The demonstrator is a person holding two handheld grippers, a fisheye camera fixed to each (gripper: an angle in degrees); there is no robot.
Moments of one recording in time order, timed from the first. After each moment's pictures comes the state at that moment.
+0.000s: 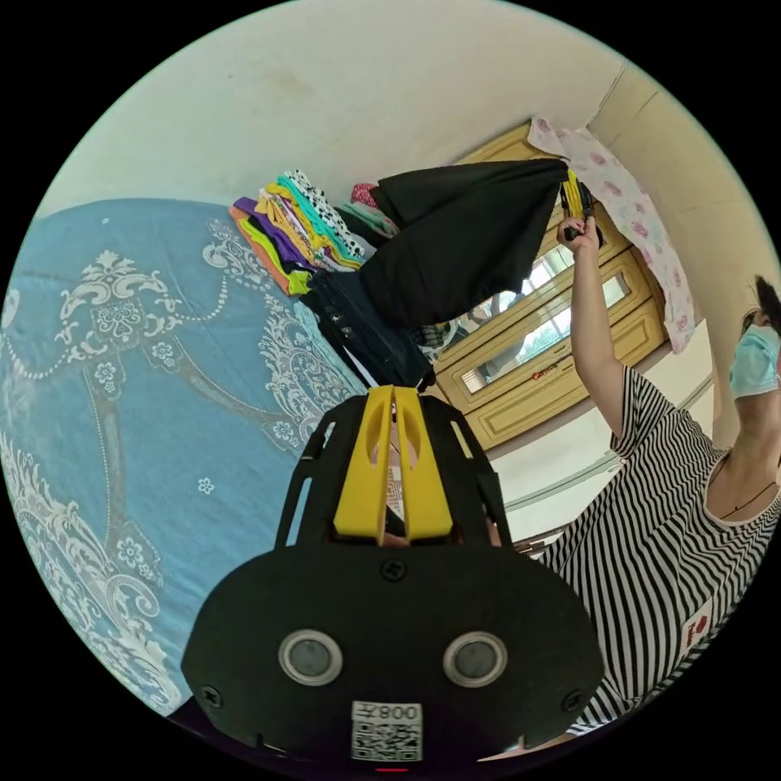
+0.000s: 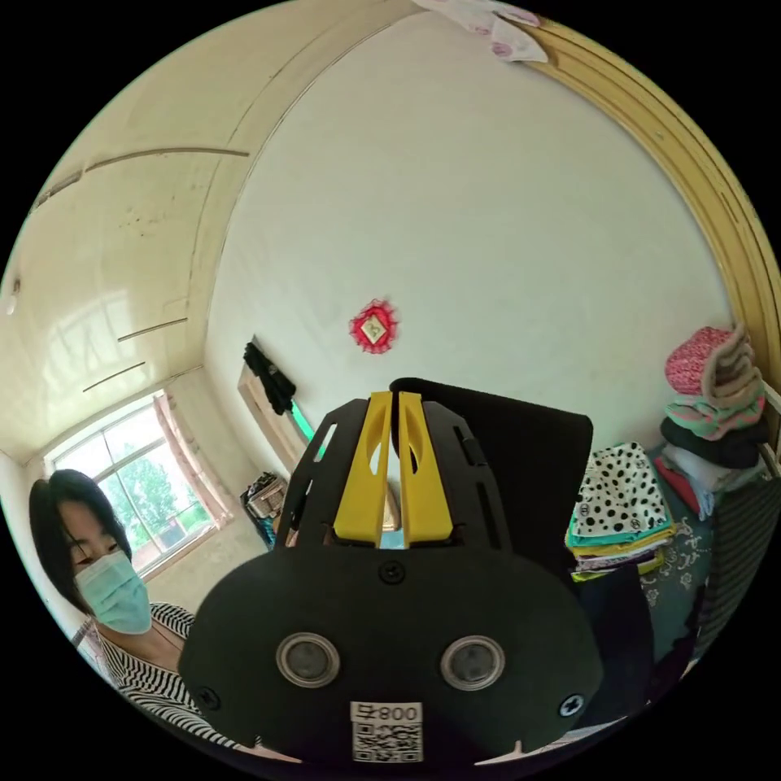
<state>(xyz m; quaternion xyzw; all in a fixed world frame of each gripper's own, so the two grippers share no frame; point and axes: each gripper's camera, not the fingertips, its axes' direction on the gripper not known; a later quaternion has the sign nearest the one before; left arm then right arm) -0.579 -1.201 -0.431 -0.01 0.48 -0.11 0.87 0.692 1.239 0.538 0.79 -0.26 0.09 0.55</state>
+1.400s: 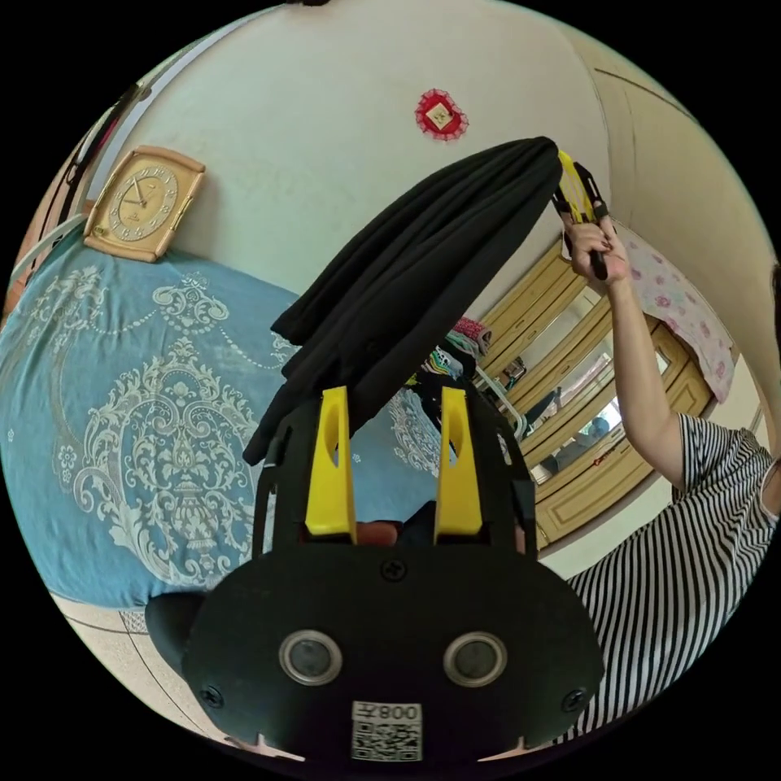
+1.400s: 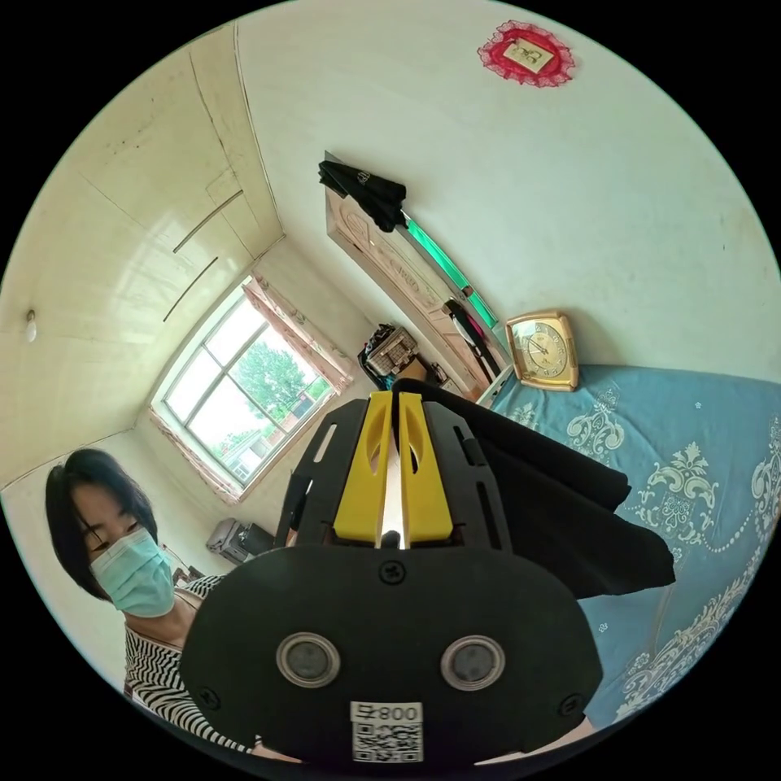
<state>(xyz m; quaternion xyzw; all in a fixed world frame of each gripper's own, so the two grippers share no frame) -0.785 -0.603 -0.473 0.16 0.29 -0.25 0.91 0.148 0.777 0.375 0.57 -0.42 -0.15 0.69</state>
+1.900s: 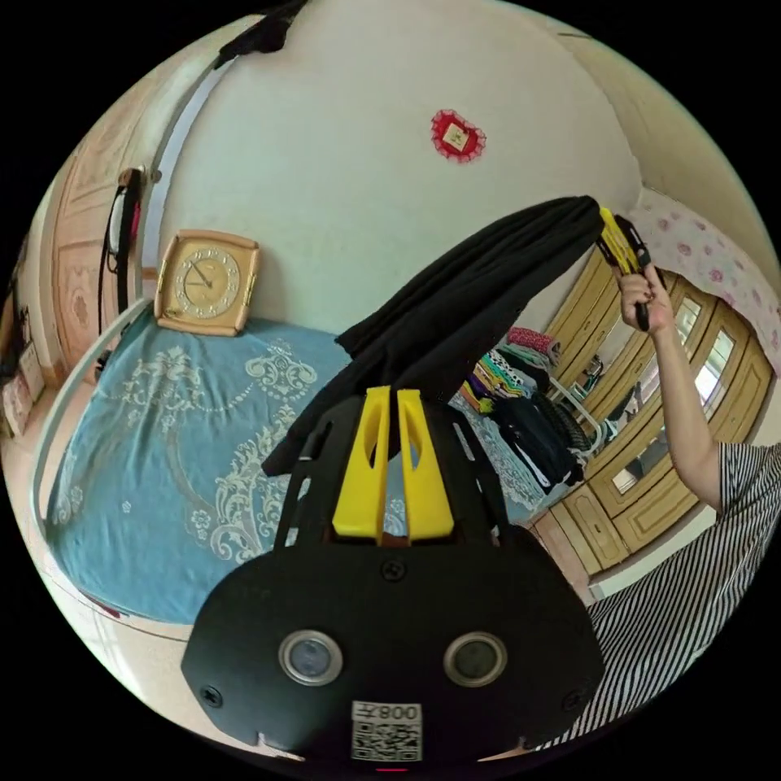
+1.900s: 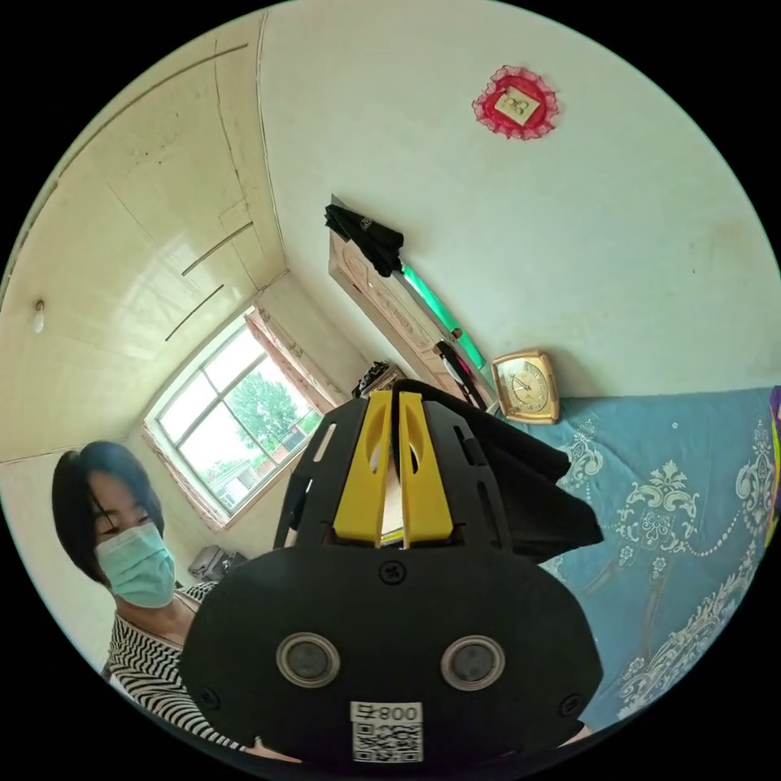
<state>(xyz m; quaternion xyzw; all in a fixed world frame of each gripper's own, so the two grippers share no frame) -0.819 -0.587 -0.471 0.16 0.13 -0.24 0.95 0.126 0.732 0.382 0.63 -0.42 -0.11 0.64</state>
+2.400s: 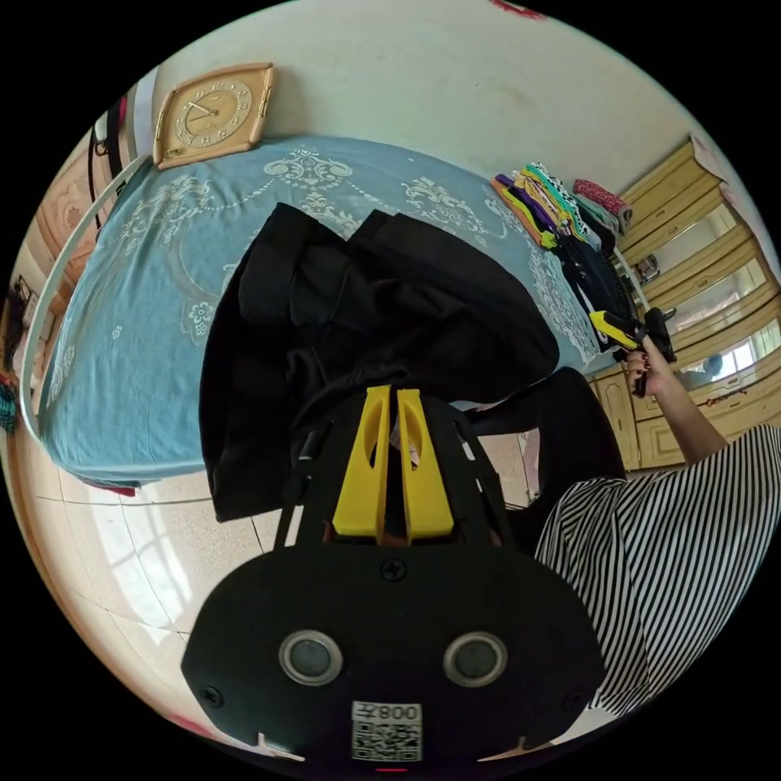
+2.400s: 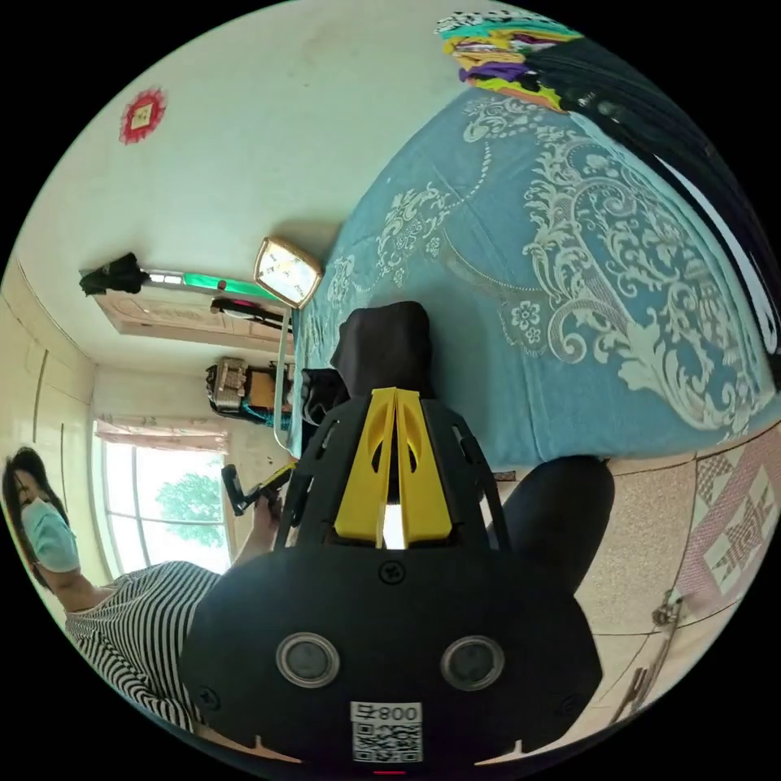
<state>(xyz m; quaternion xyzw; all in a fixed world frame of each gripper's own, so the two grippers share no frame) -0.736 -0.467 -0.303 -0.15 0.14 -0.22 0.95 0.127 0.636 0.733 0.40 -0.44 0.22 0.77</state>
